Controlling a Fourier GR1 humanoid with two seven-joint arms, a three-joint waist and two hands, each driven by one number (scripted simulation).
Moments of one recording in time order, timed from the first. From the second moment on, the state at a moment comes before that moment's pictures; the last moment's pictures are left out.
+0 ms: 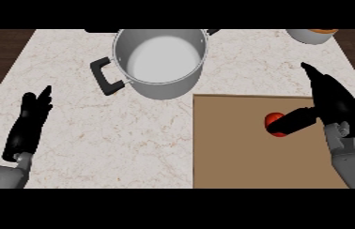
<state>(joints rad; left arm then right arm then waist) -0.11 0.58 -0.18 -1.40 0.15 0.34 0.35 -0.42 -0.64 0.34 -1.74 0.32 0.00 1.21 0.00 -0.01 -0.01</state>
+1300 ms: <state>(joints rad) -0.11 0.55 -0.14 -1.40 0.11 0.30 0.35 -0.40 -0.54 0.31 -1.62 0.38 0.11 1.24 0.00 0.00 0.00</state>
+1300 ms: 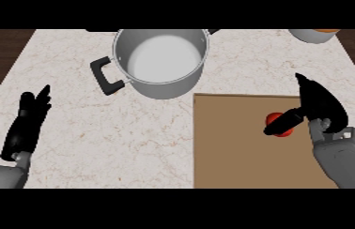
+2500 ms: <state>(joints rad) -0.10 0.51 -0.09 -1.40 0.06 0.27 0.35 -0.32 -0.38 0.23 -1.47 0.48 0.10 1.16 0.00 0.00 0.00</state>
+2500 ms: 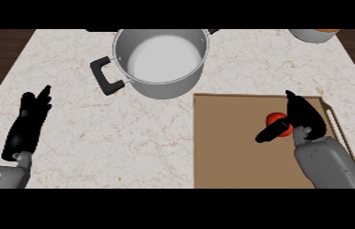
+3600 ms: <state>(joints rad) -0.10 0.45 -0.01 -1.40 -0.01 0.21 0.36 -0.22 -0.27 0.33 -1.59 0.85 0.10 1.13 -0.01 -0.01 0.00</state>
